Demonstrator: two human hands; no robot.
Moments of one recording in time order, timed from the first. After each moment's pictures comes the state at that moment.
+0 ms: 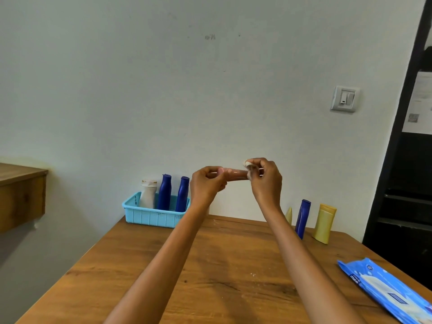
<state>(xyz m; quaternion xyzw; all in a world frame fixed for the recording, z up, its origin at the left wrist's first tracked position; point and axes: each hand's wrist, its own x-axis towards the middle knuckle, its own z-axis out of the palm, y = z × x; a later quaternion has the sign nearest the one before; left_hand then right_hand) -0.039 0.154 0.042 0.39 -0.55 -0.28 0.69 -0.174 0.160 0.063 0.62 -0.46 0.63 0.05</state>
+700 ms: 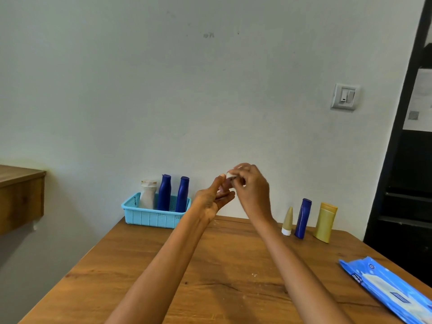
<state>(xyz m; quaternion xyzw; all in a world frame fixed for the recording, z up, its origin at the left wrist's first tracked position) -0.044 0.158 0.035 0.27 -0.34 -0.65 0.62 -0.155 0.166 0.043 0.69 -0.43 0.56 0.14</state>
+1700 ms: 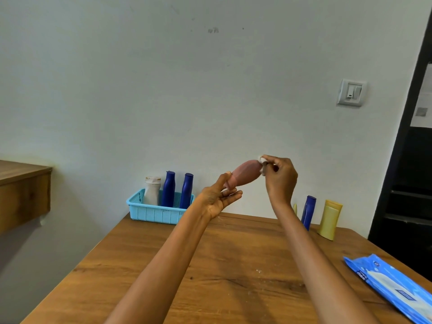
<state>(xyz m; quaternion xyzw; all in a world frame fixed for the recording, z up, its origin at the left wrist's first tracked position) -0.039 0.163 0.037 0.28 -0.36 -0.68 0.58 -0.187 0.146 0.060 0.56 -0.46 0.68 0.09</state>
